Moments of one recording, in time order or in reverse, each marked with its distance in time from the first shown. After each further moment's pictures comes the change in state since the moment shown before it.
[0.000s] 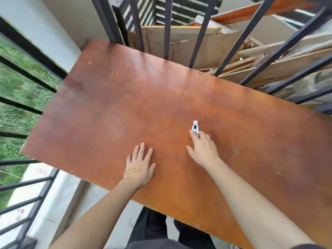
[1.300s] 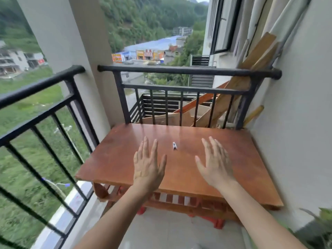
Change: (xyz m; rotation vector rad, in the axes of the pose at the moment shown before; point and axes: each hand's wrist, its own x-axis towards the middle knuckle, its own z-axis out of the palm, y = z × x) left_hand -0.427 0.056 -0.018 -0.102 0.959 0.310; right_hand -0.500 -0.023 -0.003 0.068 0.903 -0.011
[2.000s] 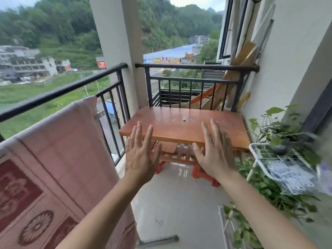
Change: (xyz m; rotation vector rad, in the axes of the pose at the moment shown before) left_hand -0.471 0.042 -0.242 -0.018 0.303 0.072; right_hand -0.447 -0.089 -0.211 0.056 0.251 -0.196
